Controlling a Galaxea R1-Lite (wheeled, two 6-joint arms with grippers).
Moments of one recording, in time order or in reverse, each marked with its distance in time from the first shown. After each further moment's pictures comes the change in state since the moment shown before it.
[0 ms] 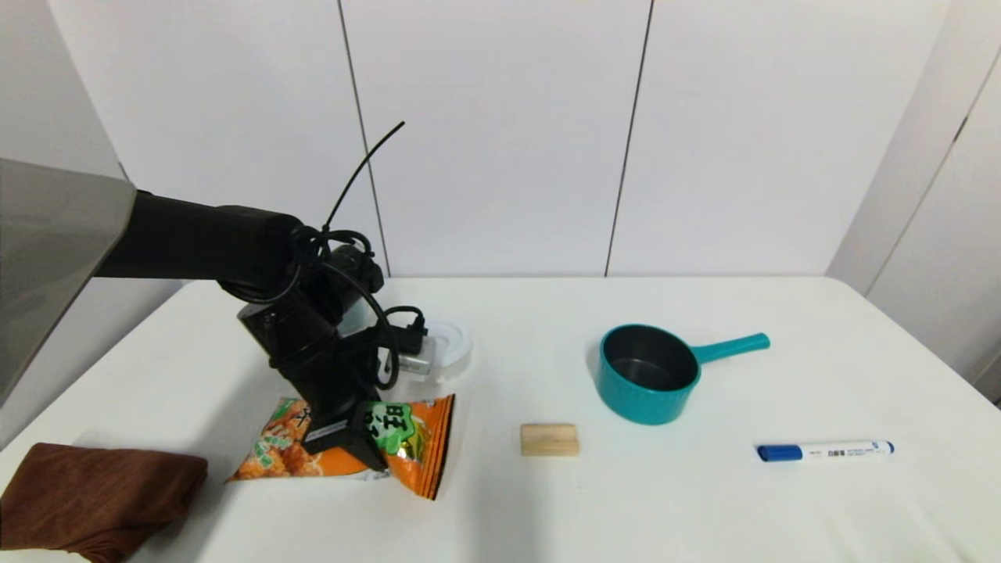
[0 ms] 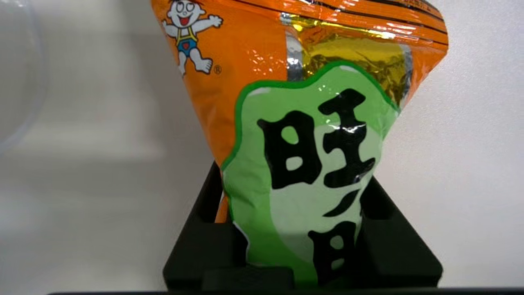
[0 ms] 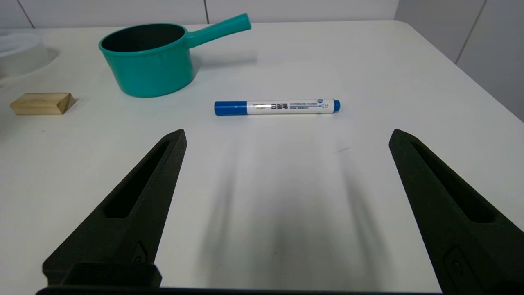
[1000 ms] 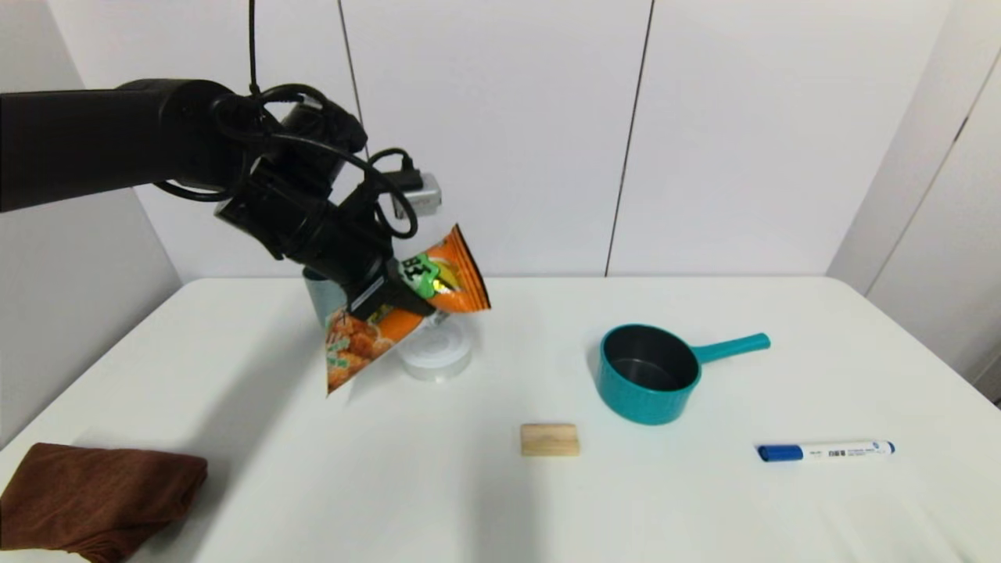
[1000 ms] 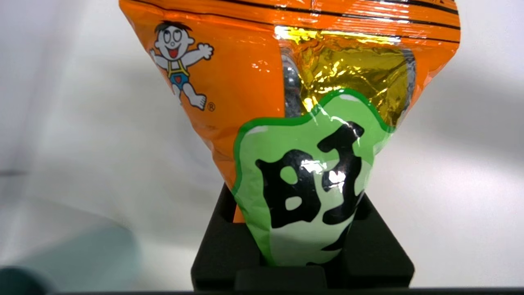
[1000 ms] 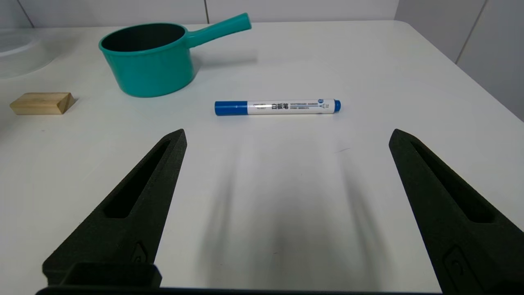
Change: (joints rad) left arm -0.010 -0.055 -0.418 -0.106 -0.071 -0.375; right arm 0.000 0.000 0.000 0.000 0.000 0.000
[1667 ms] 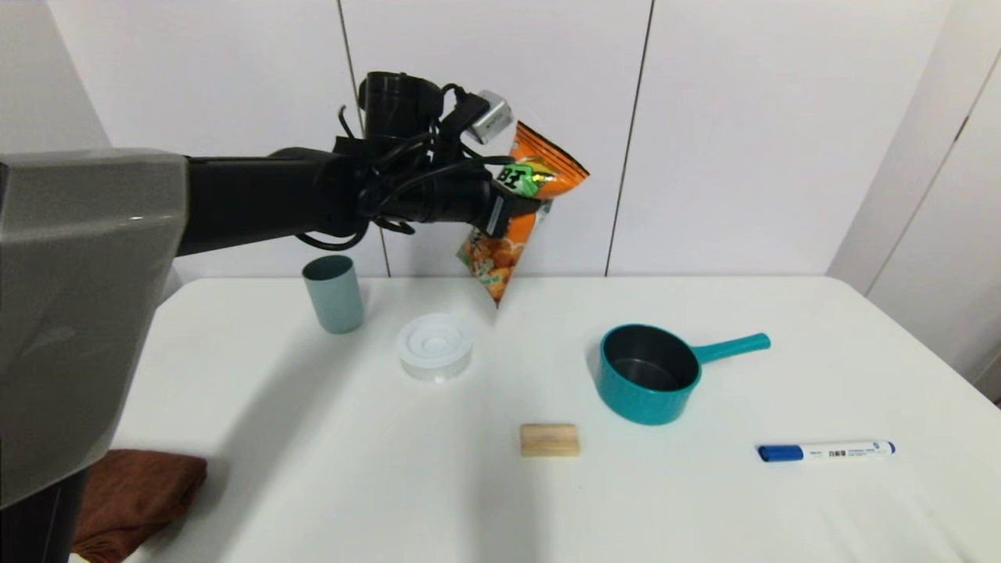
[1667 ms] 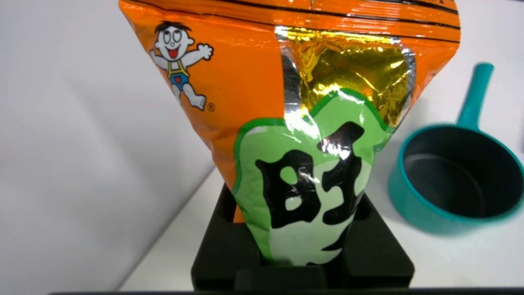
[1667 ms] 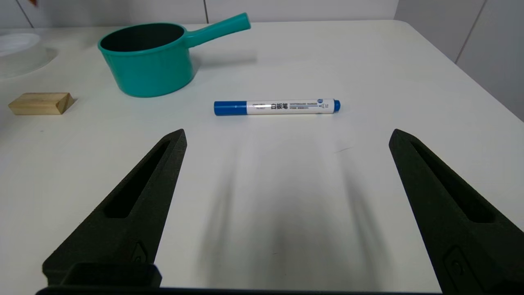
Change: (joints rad) left arm -0.123 0.188 -0.050 -0.805 0.006 -0.451; right arm 0.000 0.000 0.000 0.000 0.000 0.000
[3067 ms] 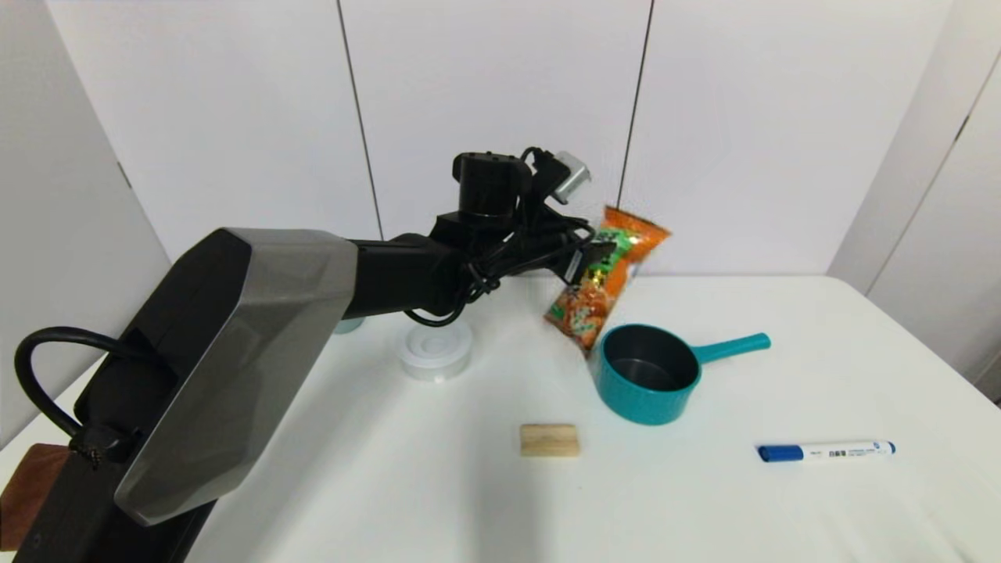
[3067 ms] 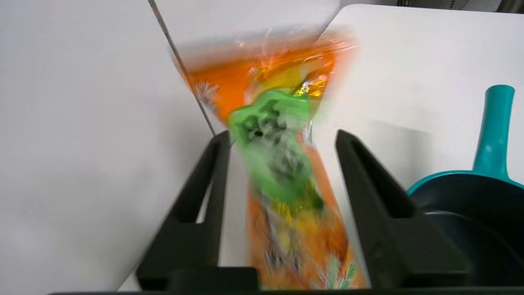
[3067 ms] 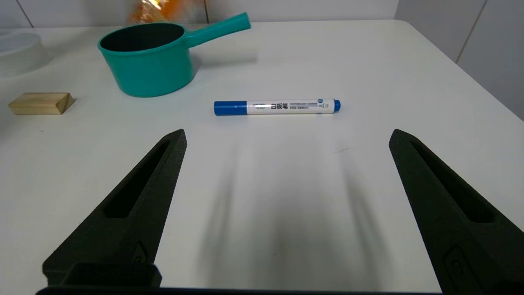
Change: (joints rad) left arm -0.139 0.192 0.000 -0.310 0.093 -0.031; right arm 0.000 0.000 0.000 0.000 0.000 0.000
